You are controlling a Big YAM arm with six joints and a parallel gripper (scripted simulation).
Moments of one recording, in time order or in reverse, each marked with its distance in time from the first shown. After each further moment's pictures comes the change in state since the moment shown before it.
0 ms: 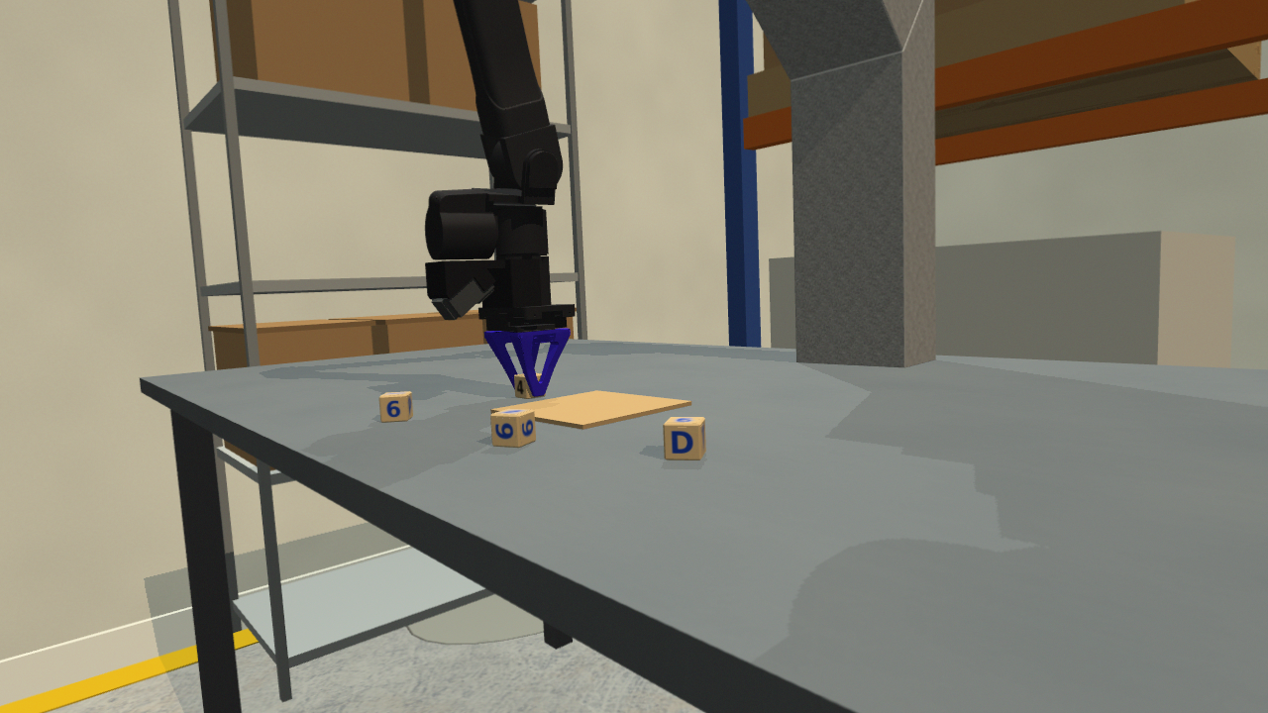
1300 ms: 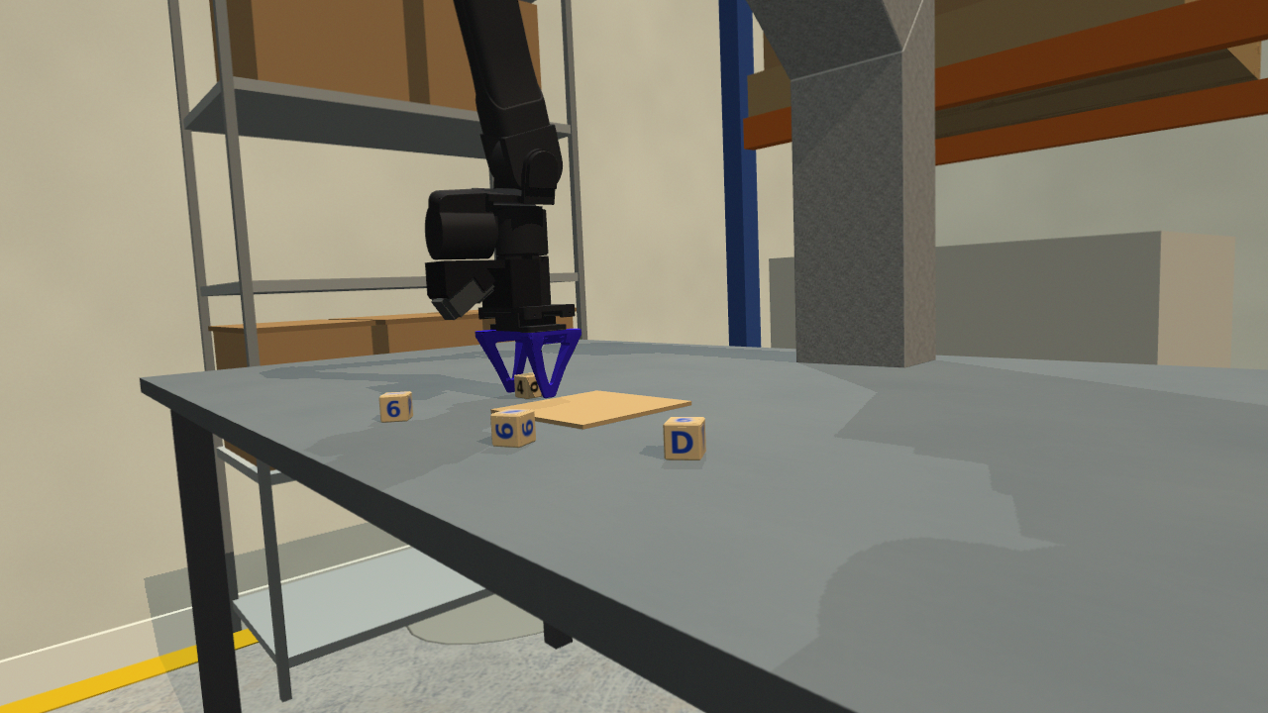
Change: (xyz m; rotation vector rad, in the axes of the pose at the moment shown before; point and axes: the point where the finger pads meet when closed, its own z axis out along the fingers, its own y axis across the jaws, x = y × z) arm 0.000 0.000 0.000 0.000 0.000 0.000
